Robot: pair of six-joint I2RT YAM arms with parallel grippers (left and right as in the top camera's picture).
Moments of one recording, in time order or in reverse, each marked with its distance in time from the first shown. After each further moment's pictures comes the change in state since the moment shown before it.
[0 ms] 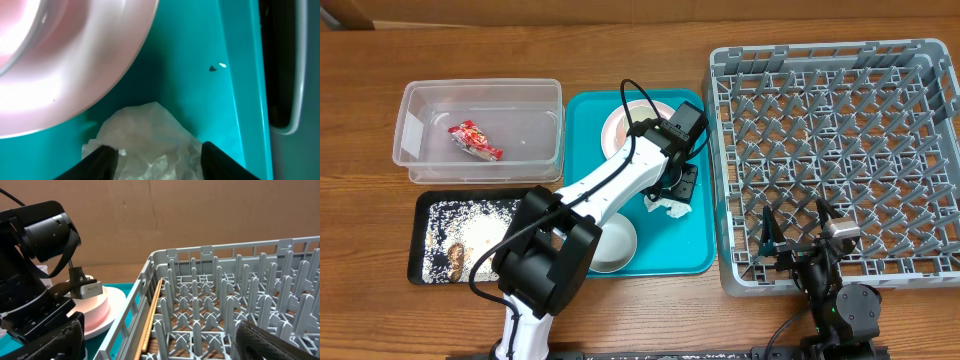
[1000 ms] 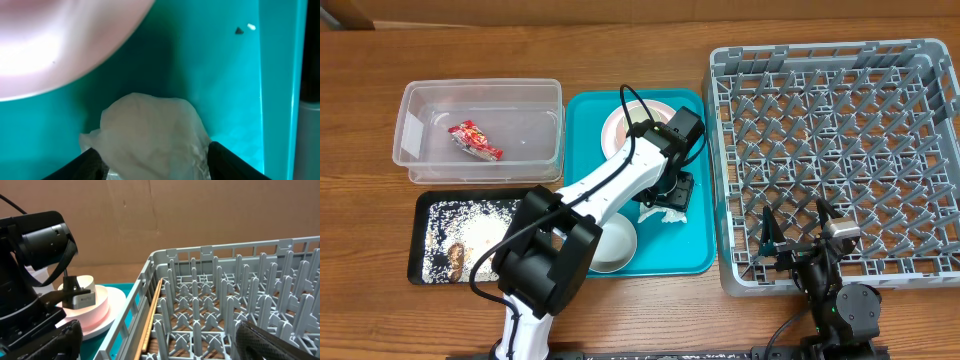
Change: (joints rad) left arm -0.004 0.000 -0.015 -0.081 0.007 0.000; right arm 0.000 0.000 0.000 0.000 0.000 0.000
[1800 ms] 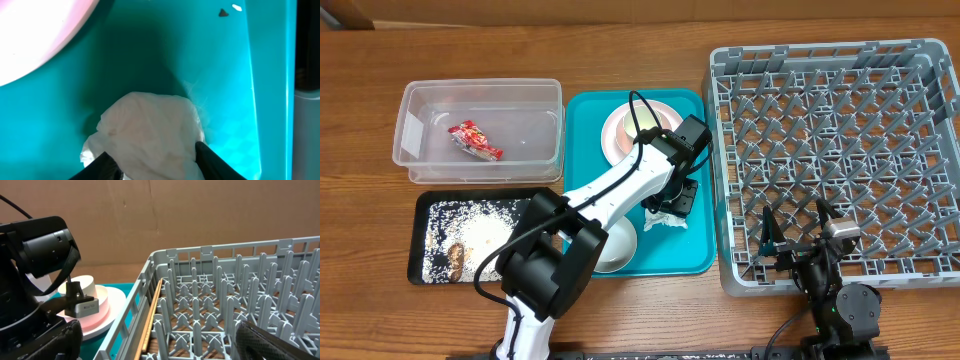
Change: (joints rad) left arm -0.032 0.003 -0.020 0.019 0.000 -0.002; right arm 0.000 0.000 0.000 0.000 0.000 0.000
